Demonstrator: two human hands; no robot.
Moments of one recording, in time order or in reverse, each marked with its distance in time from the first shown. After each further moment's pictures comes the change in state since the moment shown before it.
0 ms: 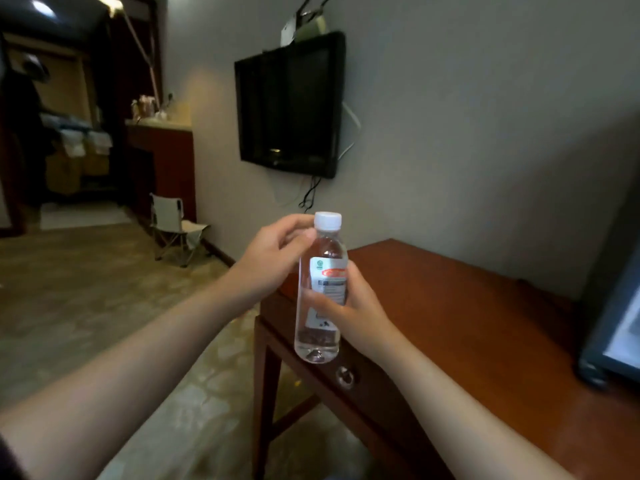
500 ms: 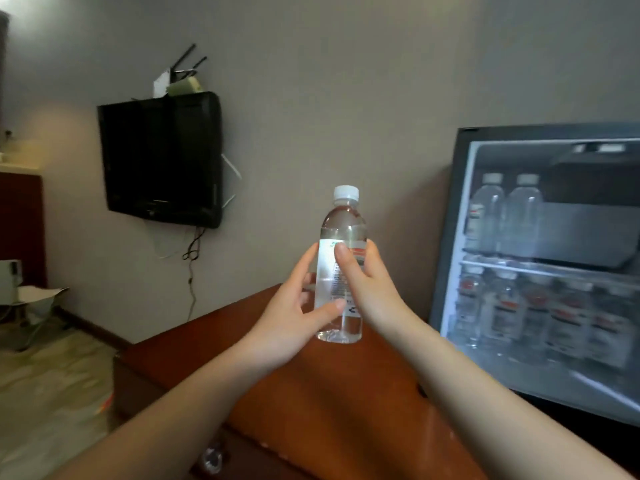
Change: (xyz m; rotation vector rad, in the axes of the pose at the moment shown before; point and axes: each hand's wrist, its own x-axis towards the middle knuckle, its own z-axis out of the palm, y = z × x) left_hand 0.038 0.062 0.171 -0.344 -0.320 0.141; right_hand -0.023 -0.069 -0.188 -0.077 0.413 -0.058
